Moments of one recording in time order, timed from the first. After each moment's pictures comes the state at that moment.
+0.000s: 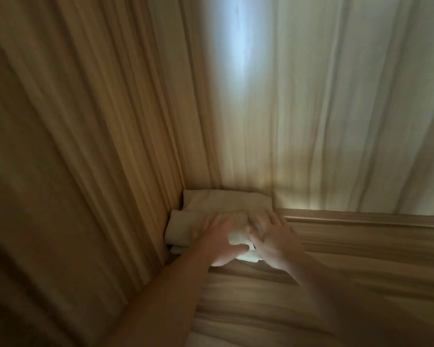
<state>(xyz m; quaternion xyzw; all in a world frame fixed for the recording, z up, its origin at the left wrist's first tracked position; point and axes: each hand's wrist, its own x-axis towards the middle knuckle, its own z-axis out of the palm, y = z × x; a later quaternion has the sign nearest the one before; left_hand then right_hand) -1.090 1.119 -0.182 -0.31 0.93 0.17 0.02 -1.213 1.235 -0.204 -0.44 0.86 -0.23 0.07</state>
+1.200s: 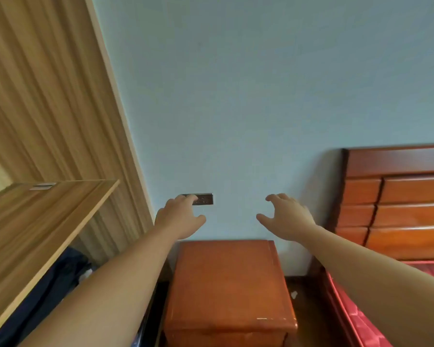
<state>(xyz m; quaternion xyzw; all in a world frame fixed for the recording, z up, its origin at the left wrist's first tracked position) -0.738 1.636 -0.117 0.44 0.89 0.13 0.05 -0.532 1.788 -0.127 0.42 0.90 -0.12 -0.10</state>
